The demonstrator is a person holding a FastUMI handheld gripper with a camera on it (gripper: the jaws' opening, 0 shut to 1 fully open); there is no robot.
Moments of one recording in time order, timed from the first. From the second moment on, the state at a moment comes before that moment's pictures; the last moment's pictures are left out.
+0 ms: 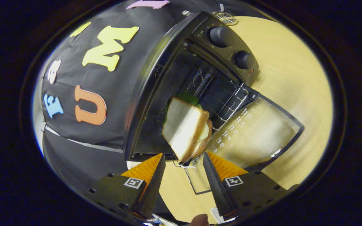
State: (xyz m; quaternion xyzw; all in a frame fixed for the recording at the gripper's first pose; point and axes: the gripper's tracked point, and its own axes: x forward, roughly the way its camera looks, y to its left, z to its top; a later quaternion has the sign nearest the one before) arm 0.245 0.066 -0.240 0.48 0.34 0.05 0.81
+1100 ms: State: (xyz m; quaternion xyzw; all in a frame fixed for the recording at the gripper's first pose) arm 0.124 0.030 -0.258 0.05 0.39 0.09 0.92
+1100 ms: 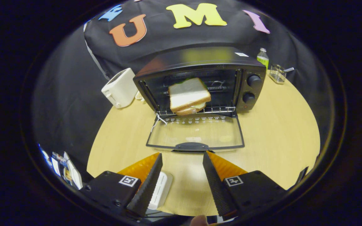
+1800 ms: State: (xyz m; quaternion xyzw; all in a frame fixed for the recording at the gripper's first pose) arm 0.155 0.013 -0.346 0.03 0.43 0.05 0.90
